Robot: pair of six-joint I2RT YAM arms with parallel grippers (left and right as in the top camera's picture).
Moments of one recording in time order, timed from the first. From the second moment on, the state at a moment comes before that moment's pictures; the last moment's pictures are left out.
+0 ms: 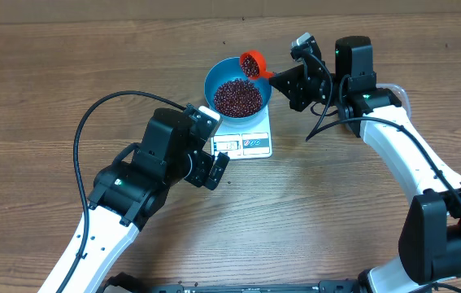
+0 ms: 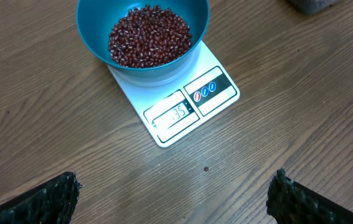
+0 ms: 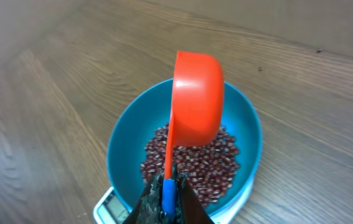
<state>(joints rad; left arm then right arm) -0.48 1.16 1.07 -0.75 0.05 0.03 0.18 1.73 1.26 -0.20 -0.68 -0.14</state>
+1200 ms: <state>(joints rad) -0.48 1.16 1.07 -0.75 0.05 0.03 0.18 1.73 1.26 -0.17 -0.64 -0.30</state>
